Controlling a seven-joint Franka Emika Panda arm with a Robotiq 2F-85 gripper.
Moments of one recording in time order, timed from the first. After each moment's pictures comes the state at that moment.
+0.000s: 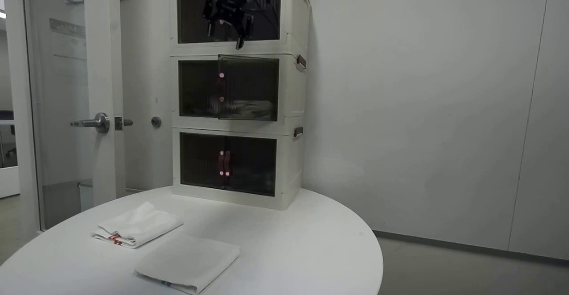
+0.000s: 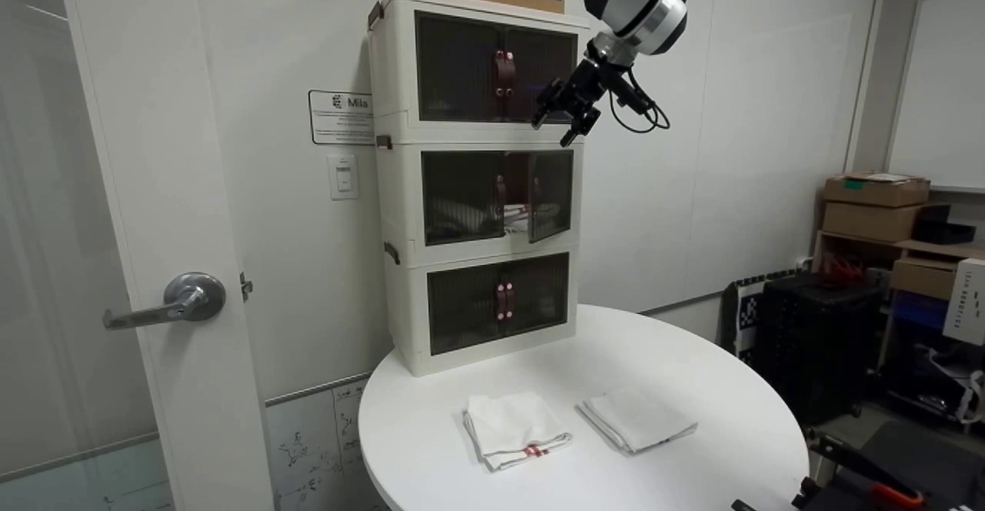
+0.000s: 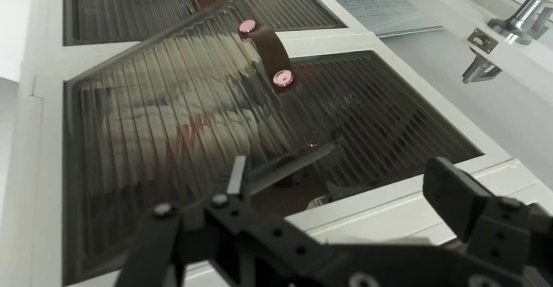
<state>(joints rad) -0.21 0.24 0.00 -1.59 0.59 2.19 -0.44</state>
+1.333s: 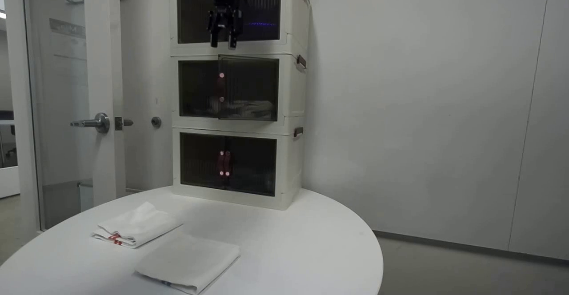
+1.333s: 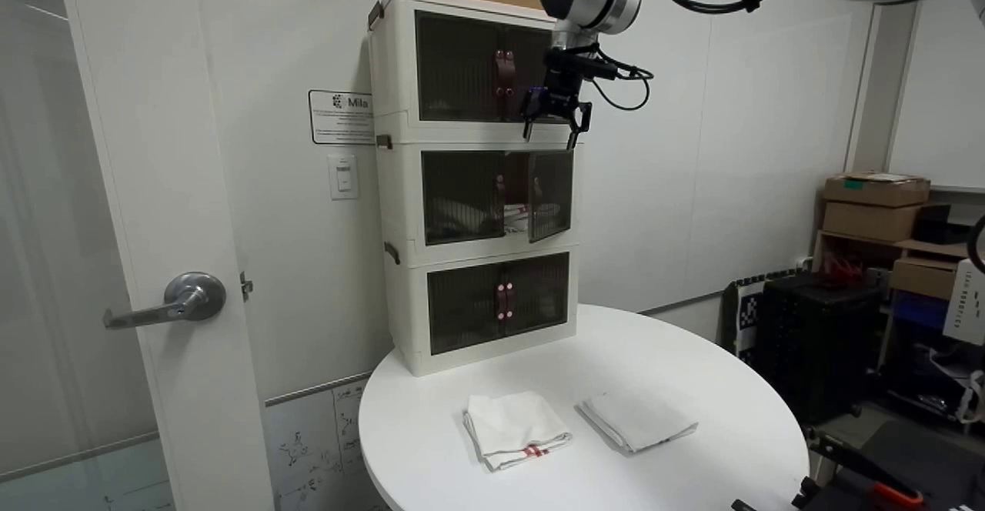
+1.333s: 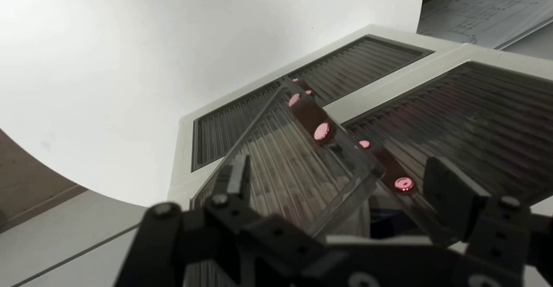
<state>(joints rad) -0.10 0.47 -0.05 -1.17 0.17 1.80 0.37</state>
